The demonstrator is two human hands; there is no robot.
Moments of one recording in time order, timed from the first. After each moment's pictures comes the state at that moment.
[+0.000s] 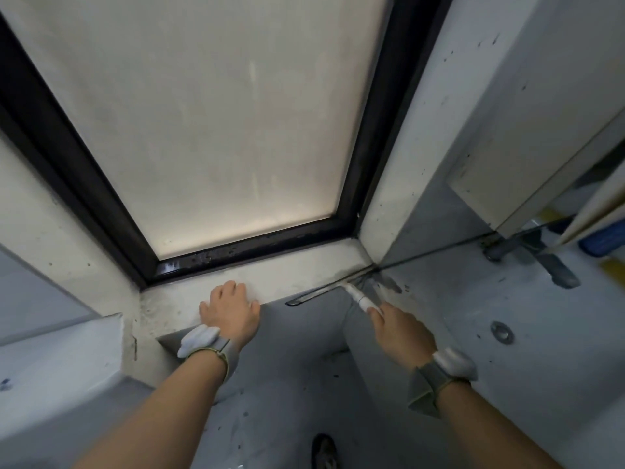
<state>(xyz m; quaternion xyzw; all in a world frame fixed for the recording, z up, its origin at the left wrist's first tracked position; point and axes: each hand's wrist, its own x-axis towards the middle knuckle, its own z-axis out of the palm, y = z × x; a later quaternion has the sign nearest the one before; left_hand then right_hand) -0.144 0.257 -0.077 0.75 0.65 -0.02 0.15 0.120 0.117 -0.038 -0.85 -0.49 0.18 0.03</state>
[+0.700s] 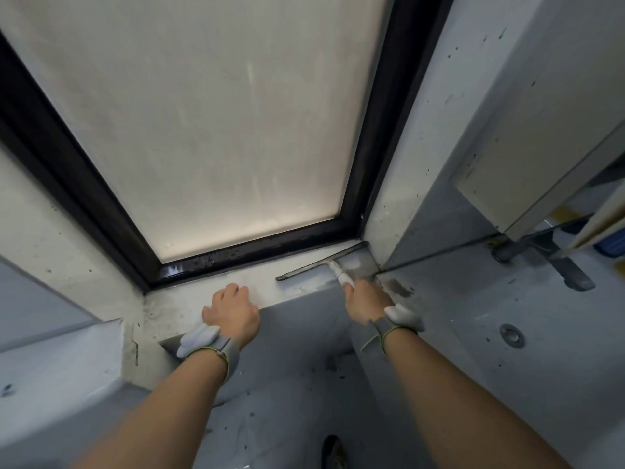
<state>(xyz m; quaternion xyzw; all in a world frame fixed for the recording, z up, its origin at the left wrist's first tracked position) -0.141 0.264 -0.070 0.74 0.65 -0.04 0.18 0.101 0.206 -0.056 -0.86 -0.47 0.20 0.04</state>
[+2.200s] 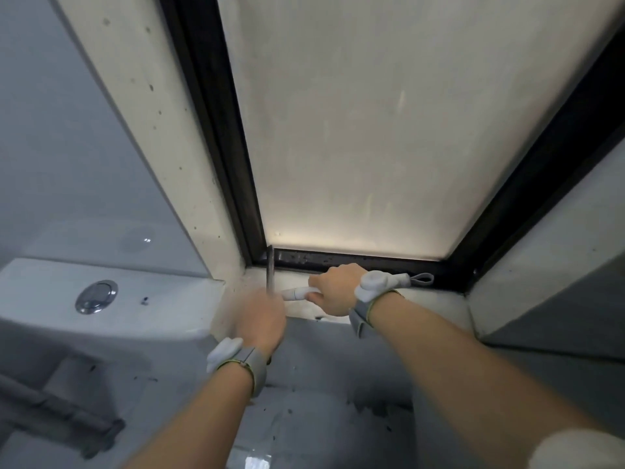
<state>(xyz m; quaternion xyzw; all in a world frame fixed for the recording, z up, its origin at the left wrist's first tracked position) -0.199 0.239 -0.064 0.50 0.81 0.16 0.25 -0.035 0.323 -0.014 -0.43 -0.89 0.08 -0.14</state>
